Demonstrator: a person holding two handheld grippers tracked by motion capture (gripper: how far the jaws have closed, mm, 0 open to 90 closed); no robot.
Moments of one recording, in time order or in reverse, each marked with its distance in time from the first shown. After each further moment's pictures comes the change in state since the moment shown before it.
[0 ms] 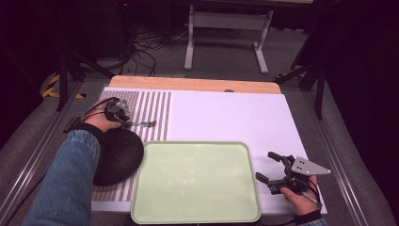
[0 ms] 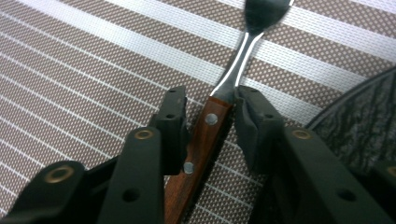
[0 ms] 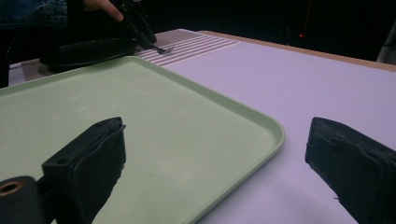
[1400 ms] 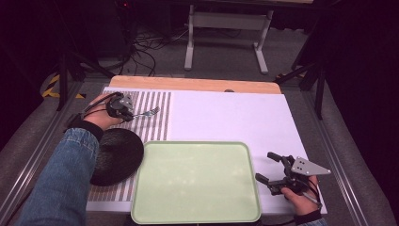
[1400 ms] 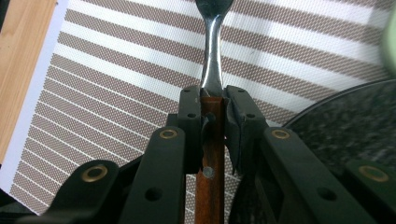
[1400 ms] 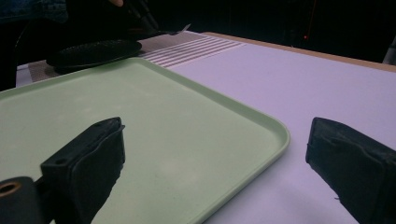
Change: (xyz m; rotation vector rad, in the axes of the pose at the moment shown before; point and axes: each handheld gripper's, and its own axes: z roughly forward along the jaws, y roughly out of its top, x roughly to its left) left arm -0.015 0.030 -0.038 0.002 0.074 0.062; right arm 0.001 0.000 0.000 -0.008 0.016 0.002
